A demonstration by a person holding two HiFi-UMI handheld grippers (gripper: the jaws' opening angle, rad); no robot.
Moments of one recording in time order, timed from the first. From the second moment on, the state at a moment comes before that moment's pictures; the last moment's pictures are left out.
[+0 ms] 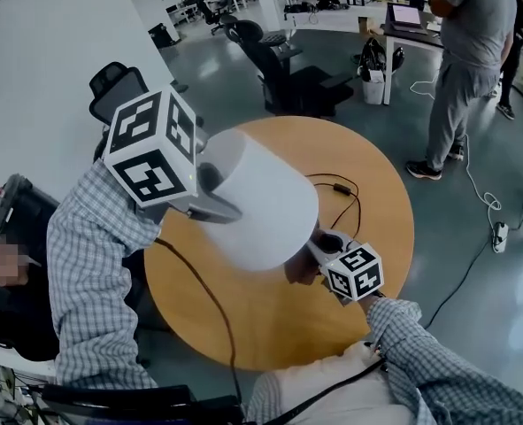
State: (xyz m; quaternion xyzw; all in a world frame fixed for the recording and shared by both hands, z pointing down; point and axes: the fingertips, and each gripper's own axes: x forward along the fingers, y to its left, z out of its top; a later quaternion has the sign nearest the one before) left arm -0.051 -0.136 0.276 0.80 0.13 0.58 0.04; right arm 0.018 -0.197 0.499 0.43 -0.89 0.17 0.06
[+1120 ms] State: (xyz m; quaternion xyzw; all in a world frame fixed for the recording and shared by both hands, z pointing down) left arm -0.054 -0.140 0.274 0.81 0.12 0.58 0.01; right arm 0.023 -0.217 0.483 0.43 -0.88 0.19 0.04
